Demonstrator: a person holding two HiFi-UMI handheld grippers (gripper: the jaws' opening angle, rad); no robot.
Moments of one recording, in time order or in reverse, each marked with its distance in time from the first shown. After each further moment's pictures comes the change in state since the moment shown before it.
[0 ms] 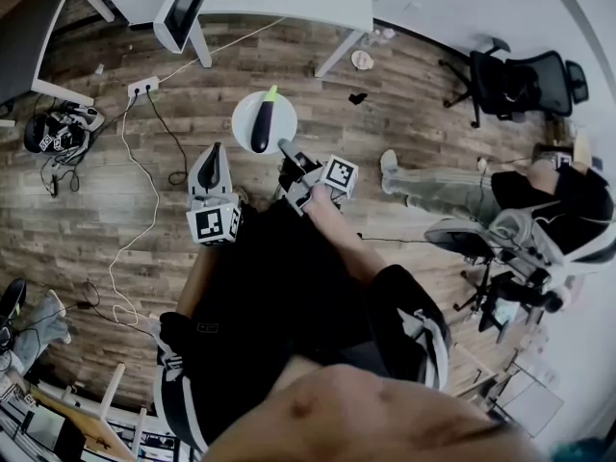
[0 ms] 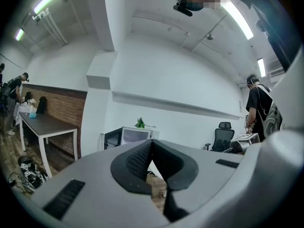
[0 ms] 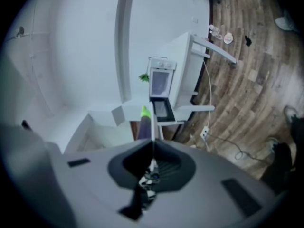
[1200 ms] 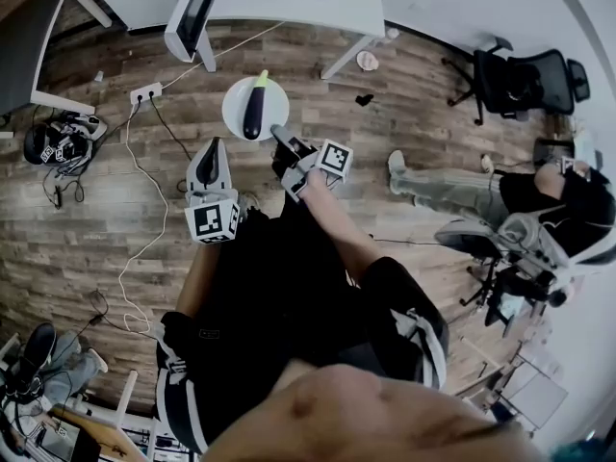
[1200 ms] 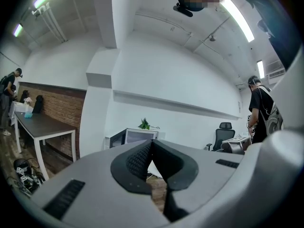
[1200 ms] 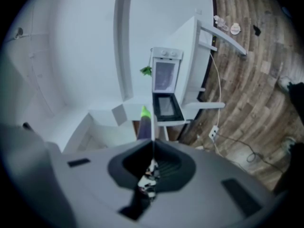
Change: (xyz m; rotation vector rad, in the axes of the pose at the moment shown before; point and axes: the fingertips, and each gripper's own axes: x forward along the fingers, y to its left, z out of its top) left arm 0.045 0.072 0.007 0.002 -0.027 -0.034; right arm 0.110 0.017 0.005 0.000 0.009 0.054
